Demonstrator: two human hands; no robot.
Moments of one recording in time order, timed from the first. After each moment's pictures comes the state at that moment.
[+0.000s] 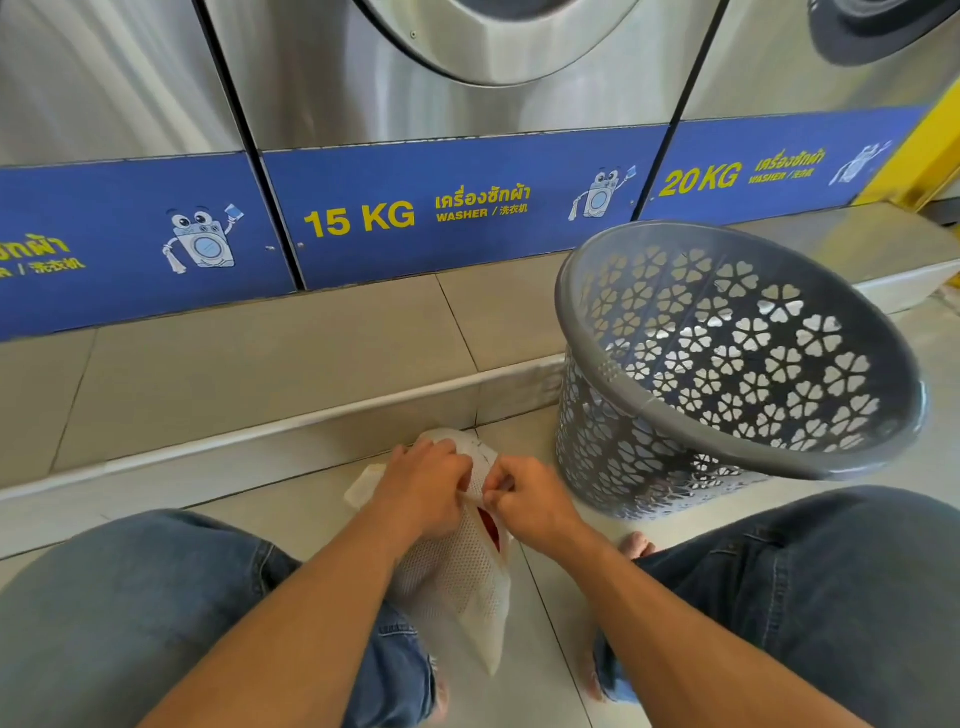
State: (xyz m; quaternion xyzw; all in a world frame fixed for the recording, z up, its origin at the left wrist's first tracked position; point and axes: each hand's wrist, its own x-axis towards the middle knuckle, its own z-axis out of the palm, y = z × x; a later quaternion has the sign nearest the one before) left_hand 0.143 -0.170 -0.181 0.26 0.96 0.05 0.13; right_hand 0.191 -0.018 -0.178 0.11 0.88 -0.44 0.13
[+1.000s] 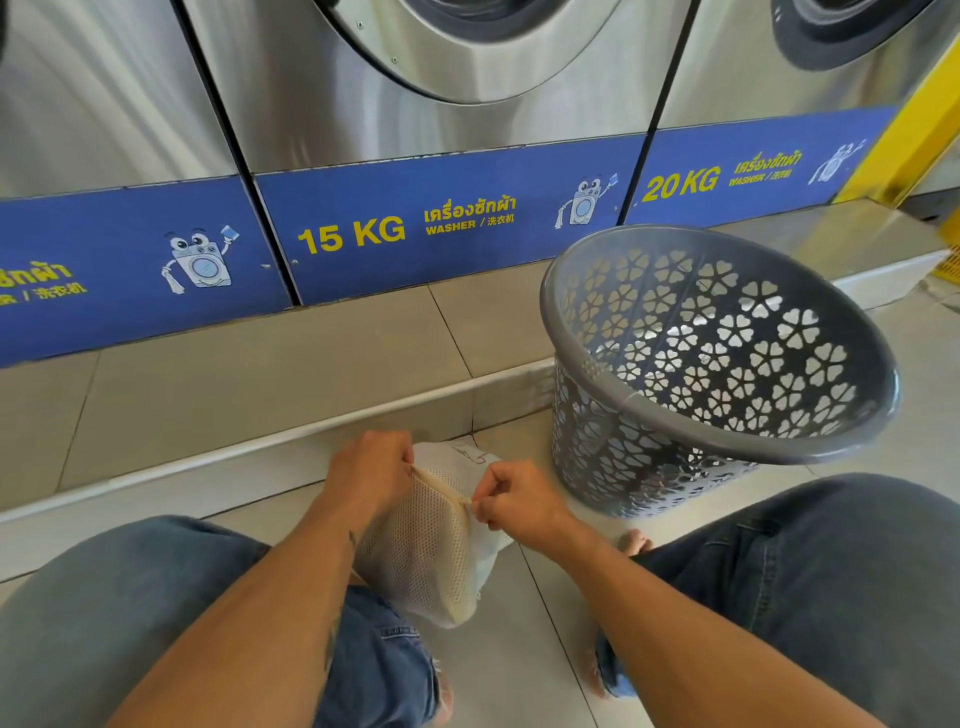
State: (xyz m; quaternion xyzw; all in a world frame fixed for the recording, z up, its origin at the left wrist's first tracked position) left_hand 0.128 -0.208 -0.162 0.09 0.98 0.14 0.10; right_hand 0.199 -0.017 -0.171 0.11 0.85 -0.50 0.15
